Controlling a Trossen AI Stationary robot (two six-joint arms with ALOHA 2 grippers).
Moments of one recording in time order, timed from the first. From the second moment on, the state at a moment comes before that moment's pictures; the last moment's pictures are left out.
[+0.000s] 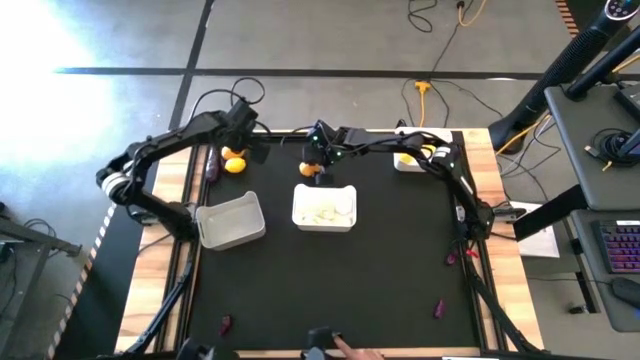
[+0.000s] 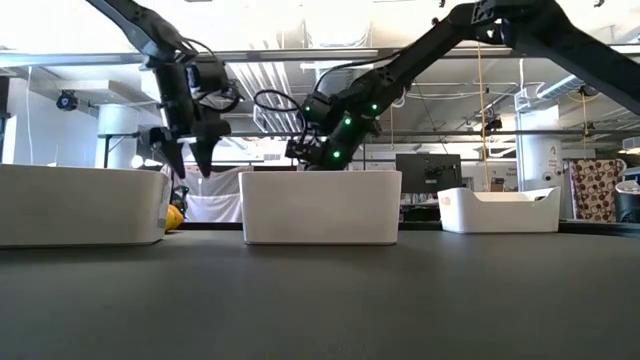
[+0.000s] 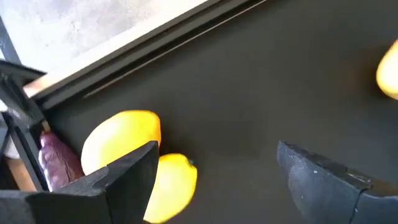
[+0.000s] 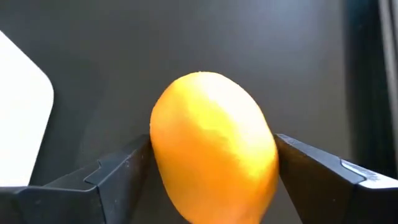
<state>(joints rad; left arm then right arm) 0.84 1.45 1.06 -0.78 -0.14 -0.22 -0.46 2.28 1.76 -0.43 -0.18 -0.58</state>
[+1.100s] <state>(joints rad) 1.10 1.63 1.10 -0.86 -0.11 -0.10 -0.49 1.72 1.76 -0.88 0.39 -0.12</state>
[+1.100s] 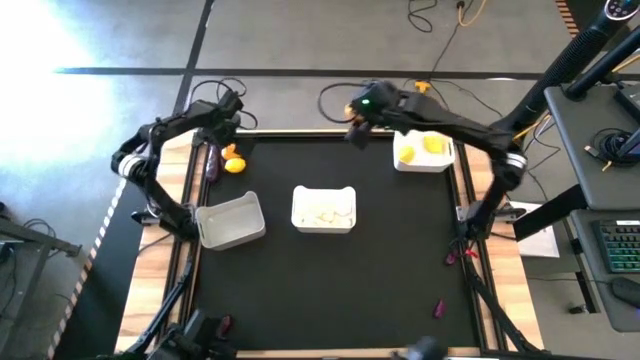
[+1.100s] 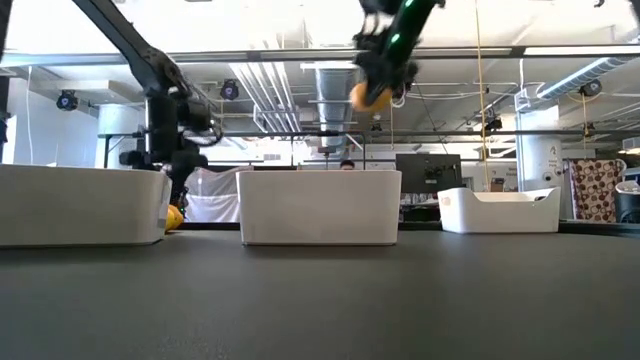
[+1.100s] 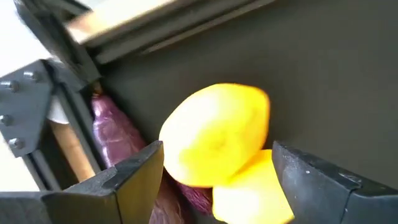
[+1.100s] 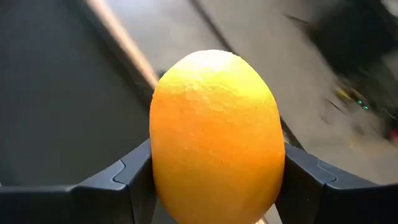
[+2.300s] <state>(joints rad) 0.82 2.09 1.62 -0.68 0.36 -0.04 -0.85 1.65 1.12 -0.97 0.44 0.54</state>
